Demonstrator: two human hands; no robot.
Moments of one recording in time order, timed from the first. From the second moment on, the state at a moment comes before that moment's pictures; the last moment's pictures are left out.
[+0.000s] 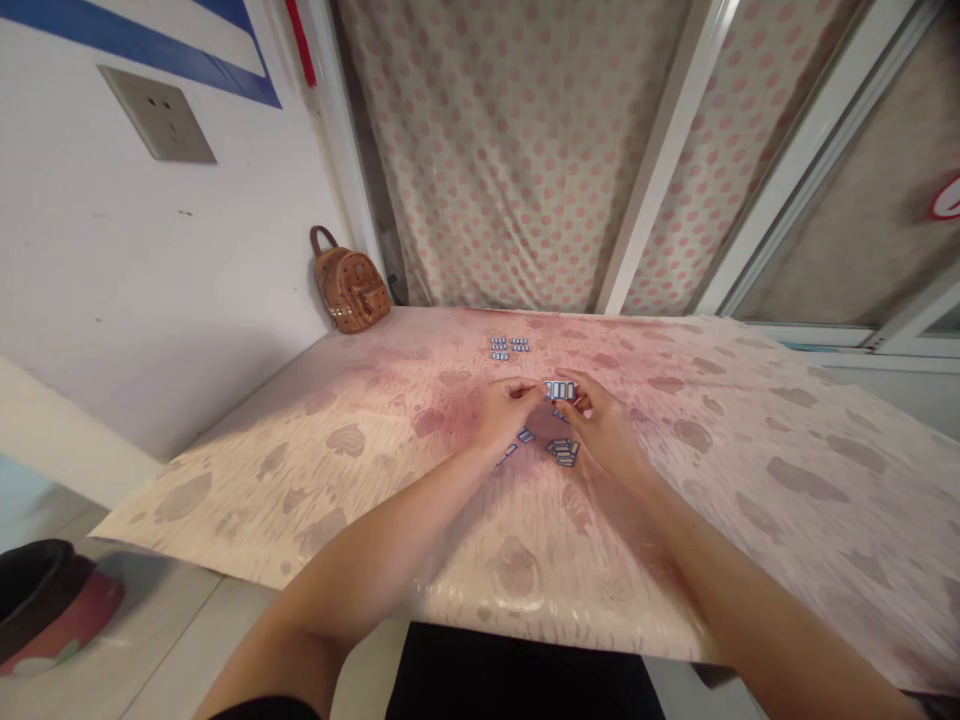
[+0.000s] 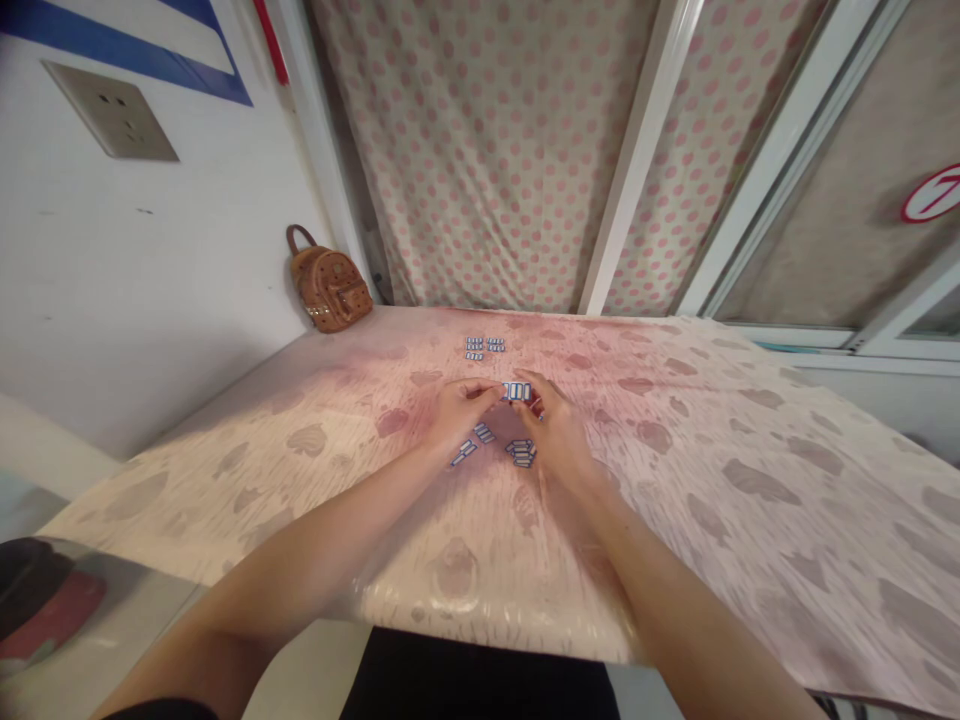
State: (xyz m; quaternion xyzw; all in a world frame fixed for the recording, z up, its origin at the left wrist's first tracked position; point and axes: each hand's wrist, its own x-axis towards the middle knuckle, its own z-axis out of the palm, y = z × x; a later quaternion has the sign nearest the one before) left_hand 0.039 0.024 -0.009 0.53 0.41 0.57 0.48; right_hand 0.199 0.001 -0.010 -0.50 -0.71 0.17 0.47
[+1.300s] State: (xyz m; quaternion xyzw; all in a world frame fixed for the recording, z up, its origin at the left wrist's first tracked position) left_hand 0.014 0.041 -0.007 0.56 0.45 0.55 0.43; right_hand 0.226 0.002 -0.010 -0.50 -0.81 0.23 0.19
